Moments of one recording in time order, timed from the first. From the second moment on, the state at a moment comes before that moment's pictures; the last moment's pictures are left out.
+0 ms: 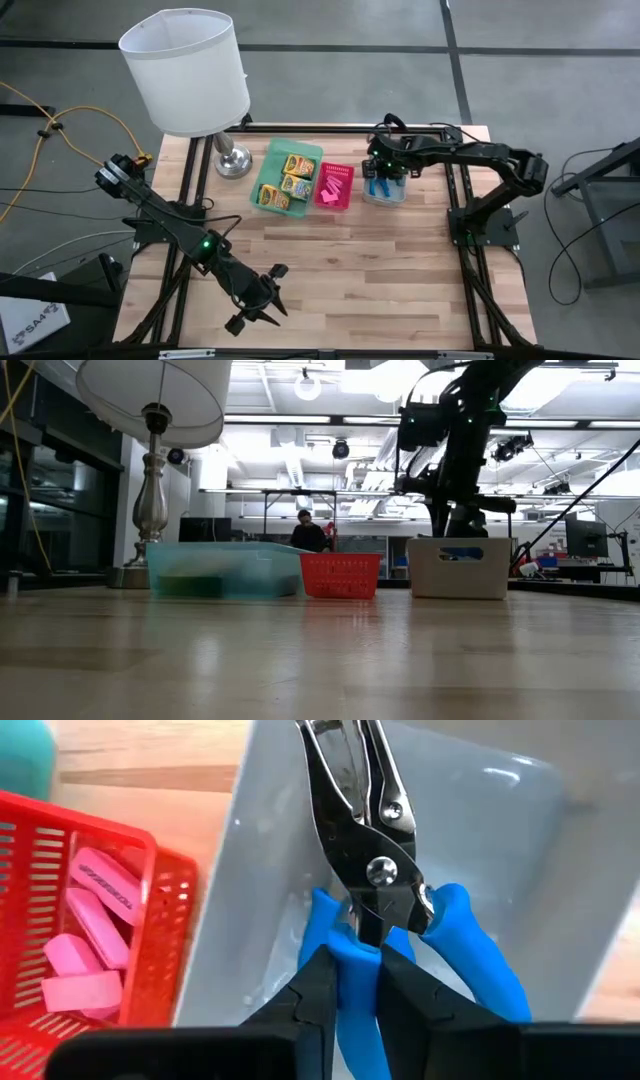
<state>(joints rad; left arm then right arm) -0.66 1.40 1.06 -0.07 0.05 -0.18 -0.45 1.53 1.00 -0.74 0.10 1.07</state>
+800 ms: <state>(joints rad) -0.67 1.40 1.06 -0.08 0.05 -0.18 -0.49 1.65 1.00 -0.66 0.04 1.00</state>
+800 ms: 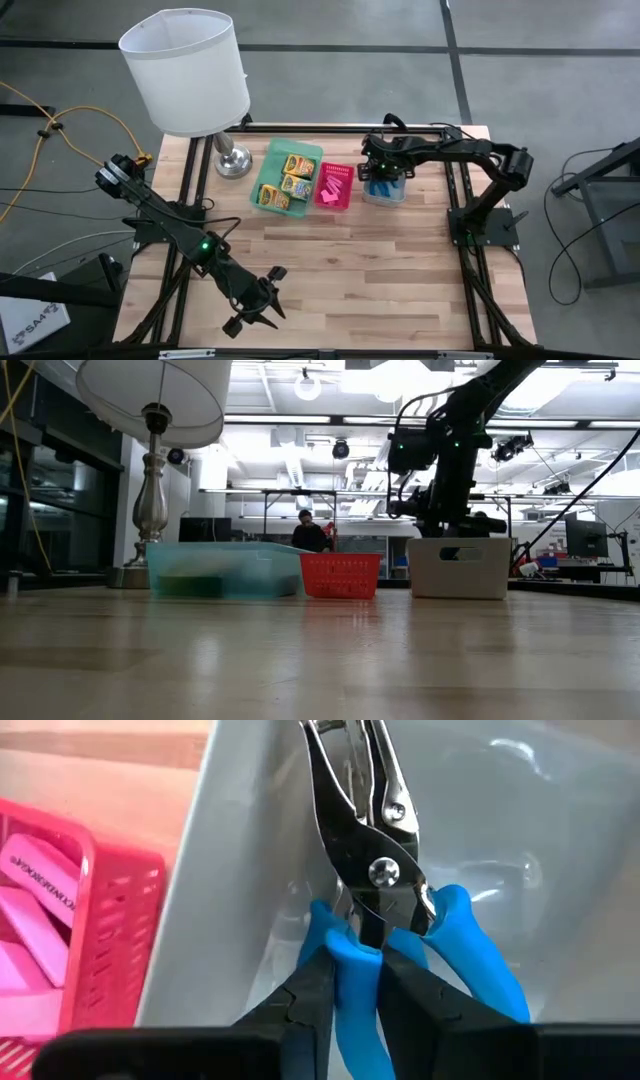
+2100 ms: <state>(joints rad) -0.68 1.40 1.06 -0.08 0.05 -0.18 -0.54 1.64 1.00 -0.69 -0.06 0.86</state>
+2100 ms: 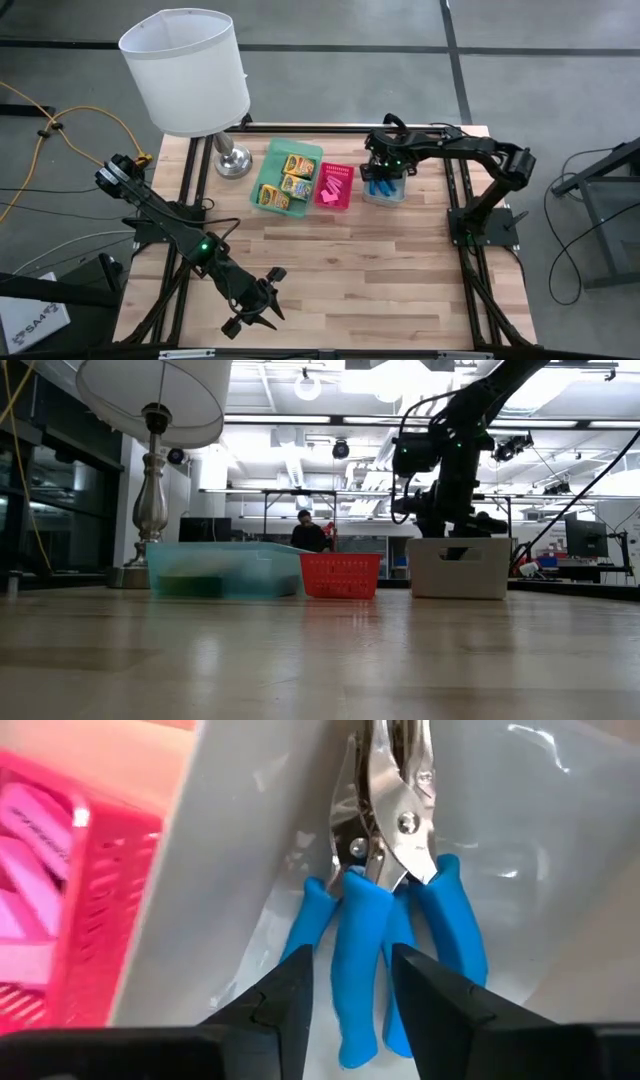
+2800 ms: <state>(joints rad) -0.68 1.40 1.06 -0.09 0.00 -0.19 -0.53 1.40 1.00 -0.69 -0.16 0.78</state>
